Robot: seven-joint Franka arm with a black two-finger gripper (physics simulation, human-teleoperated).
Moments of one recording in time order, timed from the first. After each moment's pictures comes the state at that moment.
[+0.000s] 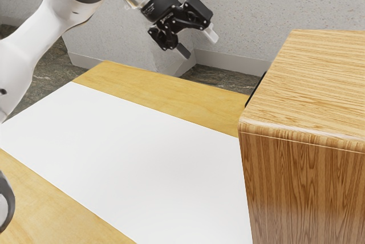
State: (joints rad) arm 0.32 0.48 -0.41 -0.80 -0.30 1.56 -0.23
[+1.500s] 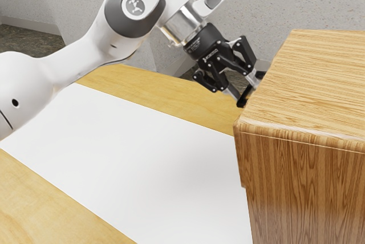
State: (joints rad) arm 0.26 0.37 -0.41 -1.15 -0.45 1.72 -0.39
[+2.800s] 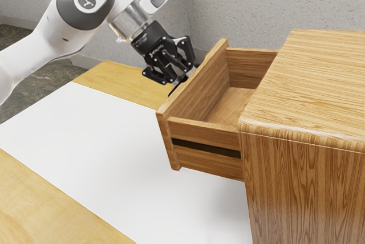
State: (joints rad) arm 0.48 0.27 -0.41 -1.24 -0.44 1.64 -0.40
